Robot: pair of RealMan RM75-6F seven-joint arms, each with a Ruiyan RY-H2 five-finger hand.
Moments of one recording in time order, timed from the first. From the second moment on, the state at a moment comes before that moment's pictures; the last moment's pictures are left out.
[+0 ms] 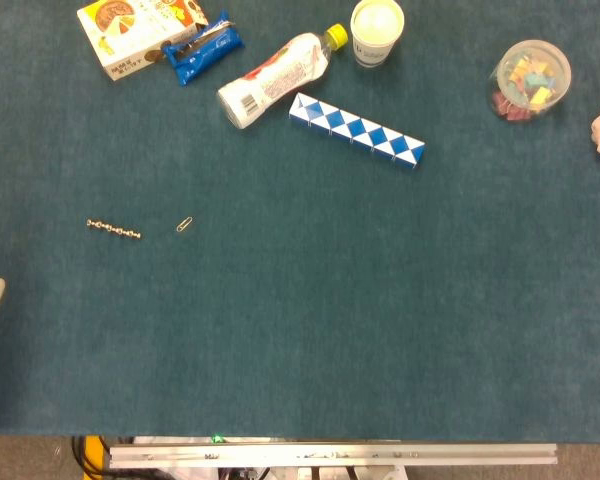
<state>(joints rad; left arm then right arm) -0.04 -1.11 -0.01 -1.69 1.50 1.50 0.02 0.01 -0.97 0.02 -1.61 -1.59 1.55 0.12</state>
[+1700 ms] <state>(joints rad) -0.37 -1.14 -0.03 -1.58 1.56 1.08 0.09 0.01 -0.96 0.06 -1.63 -1.61 1.63 0.10</state>
